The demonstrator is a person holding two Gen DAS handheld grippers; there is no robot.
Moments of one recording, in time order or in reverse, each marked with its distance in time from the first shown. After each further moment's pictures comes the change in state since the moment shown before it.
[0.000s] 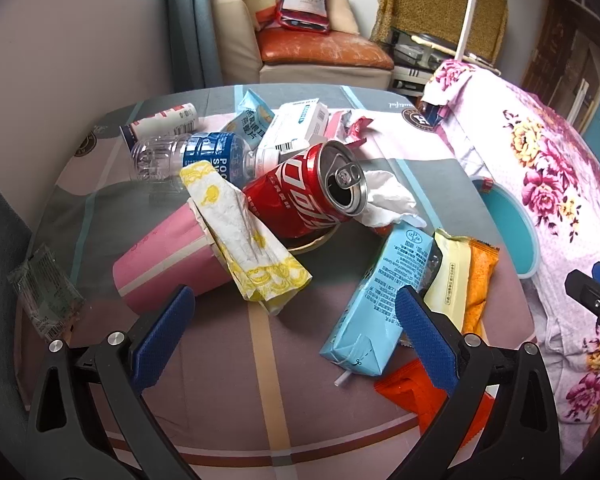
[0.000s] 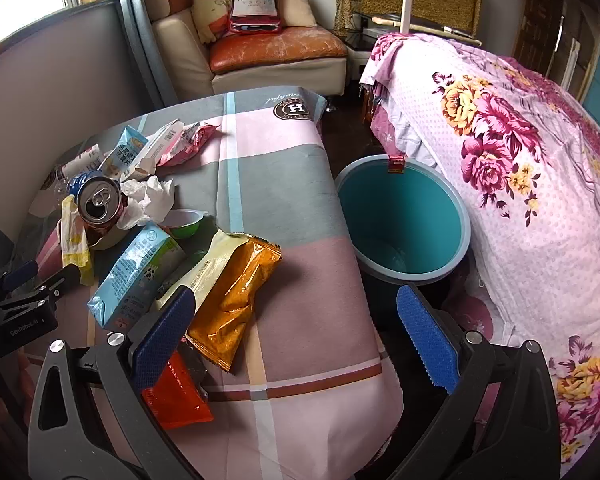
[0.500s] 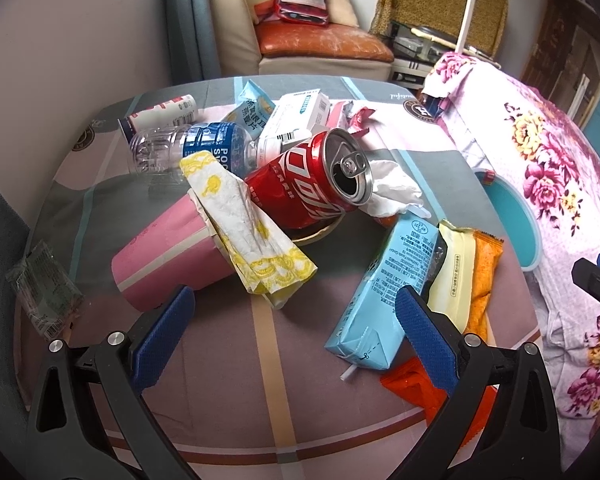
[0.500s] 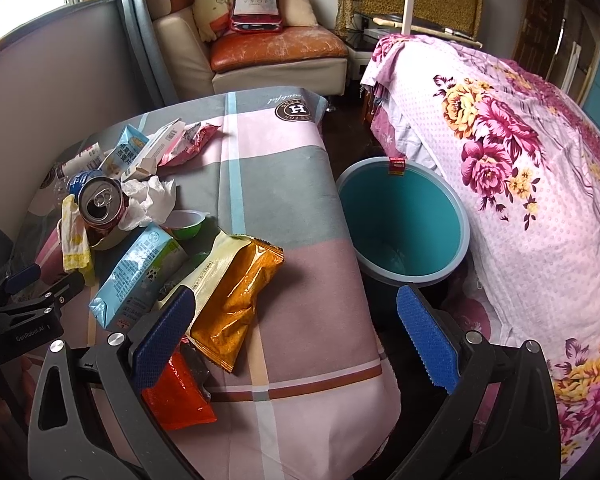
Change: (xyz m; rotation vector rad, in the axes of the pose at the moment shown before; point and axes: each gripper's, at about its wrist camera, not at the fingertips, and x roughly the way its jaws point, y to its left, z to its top) left arm 0.006 0.005 -0.002 0.006 0.022 -0.004; right arm -0.002 0.003 0.002 -0.010 0.002 -0.005
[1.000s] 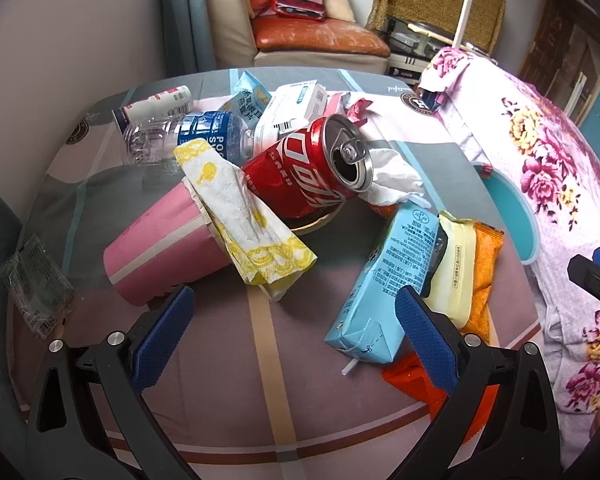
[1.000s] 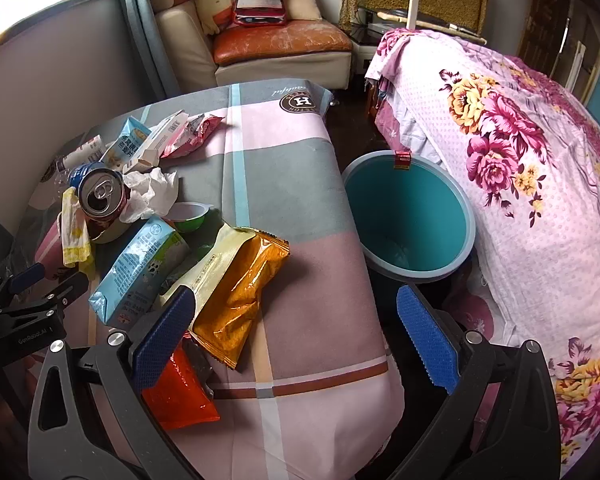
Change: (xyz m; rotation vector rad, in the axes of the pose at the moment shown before) left arm 0.006 0.001 -0.005 0.006 0.031 -0.016; right arm 0.007 0.003 -0.002 -0.008 0.024 0.007
